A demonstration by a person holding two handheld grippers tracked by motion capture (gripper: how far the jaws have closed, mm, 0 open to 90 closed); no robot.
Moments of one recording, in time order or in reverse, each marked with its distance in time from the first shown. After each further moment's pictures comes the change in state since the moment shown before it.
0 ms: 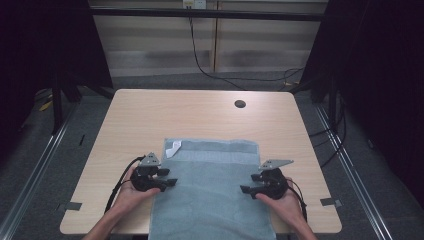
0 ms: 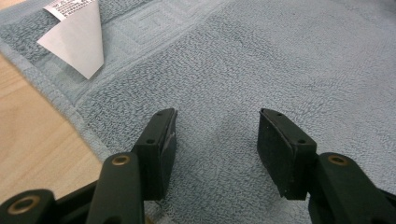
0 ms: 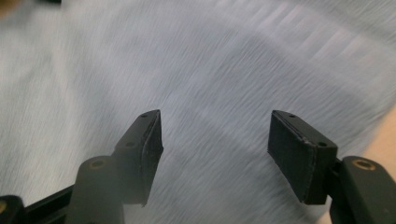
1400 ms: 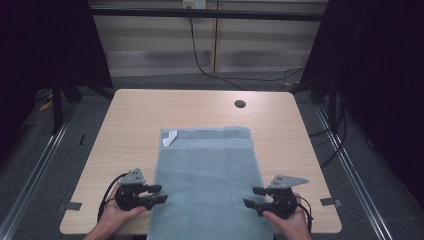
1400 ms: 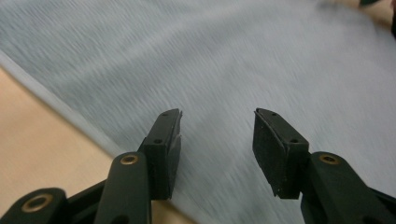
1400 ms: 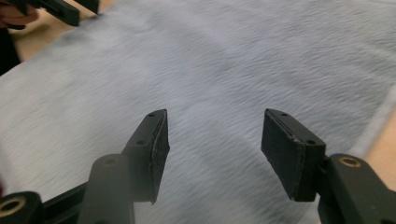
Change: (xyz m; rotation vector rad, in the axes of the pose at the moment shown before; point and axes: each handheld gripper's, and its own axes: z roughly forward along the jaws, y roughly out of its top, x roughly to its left) left arm -0.017 -0.031 -0.039 -0.064 -0.099 -0.051; right arm 0.027 -0.033 -0.030 -0.115 0.082 -0.012
